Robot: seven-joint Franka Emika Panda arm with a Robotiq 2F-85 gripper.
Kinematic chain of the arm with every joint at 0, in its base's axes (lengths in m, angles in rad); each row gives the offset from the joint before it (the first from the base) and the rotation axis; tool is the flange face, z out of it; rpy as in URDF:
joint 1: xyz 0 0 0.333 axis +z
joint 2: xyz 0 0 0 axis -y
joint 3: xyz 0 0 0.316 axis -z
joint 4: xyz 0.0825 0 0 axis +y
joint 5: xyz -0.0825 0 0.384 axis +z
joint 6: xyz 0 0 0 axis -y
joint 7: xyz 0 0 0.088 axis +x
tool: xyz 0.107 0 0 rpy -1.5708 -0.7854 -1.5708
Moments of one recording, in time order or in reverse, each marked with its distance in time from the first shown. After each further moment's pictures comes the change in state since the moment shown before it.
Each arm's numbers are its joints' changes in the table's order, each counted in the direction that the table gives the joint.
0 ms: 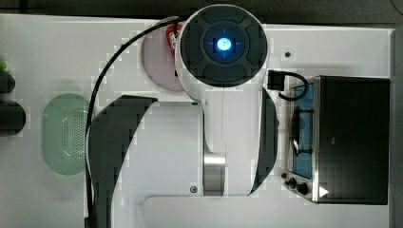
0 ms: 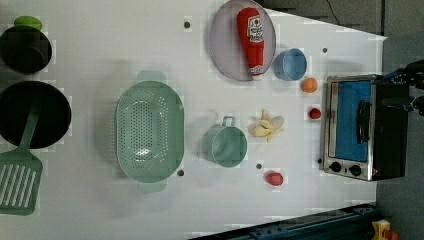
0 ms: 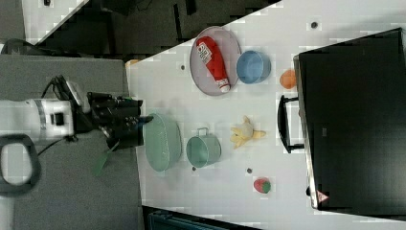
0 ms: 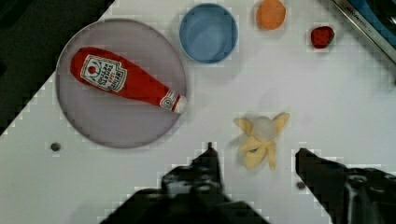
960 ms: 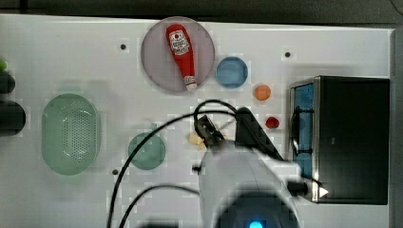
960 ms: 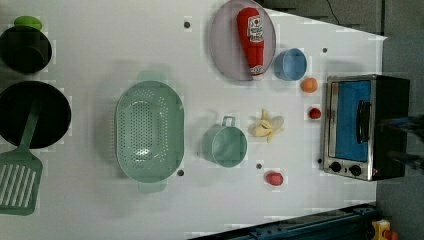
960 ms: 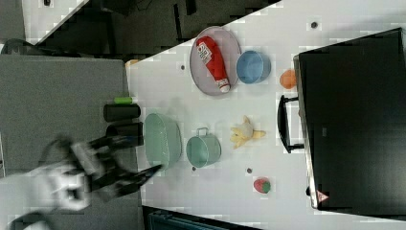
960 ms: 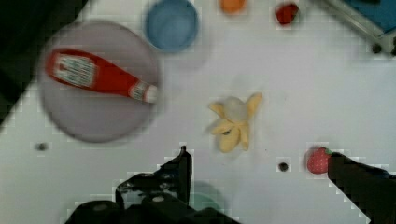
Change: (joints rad) arm -0.023 0.370 0.028 0.458 -0.004 0.177 0.047
